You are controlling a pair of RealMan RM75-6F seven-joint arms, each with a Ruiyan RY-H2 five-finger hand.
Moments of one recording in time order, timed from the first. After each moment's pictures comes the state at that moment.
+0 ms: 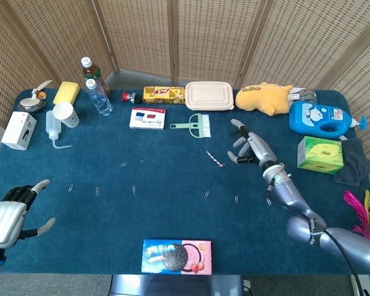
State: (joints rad) left arm -0.10 -1.04 0.02 -1.81 1.57 1.45 0.12; right arm 0.75 -1.37 0.36 -1.42 -0.97 0.73 0.40
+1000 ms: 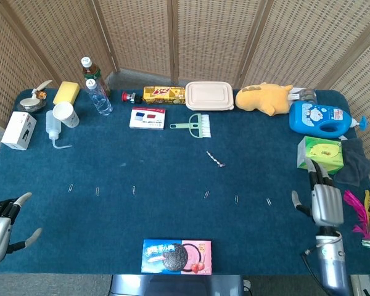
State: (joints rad) left arm 0.01 -1.13 0.05 -1.70 1.57 1.57 0.15; right arm 0.24 -1.36 0.08 -1.64 -1.26 1.55 -0.10
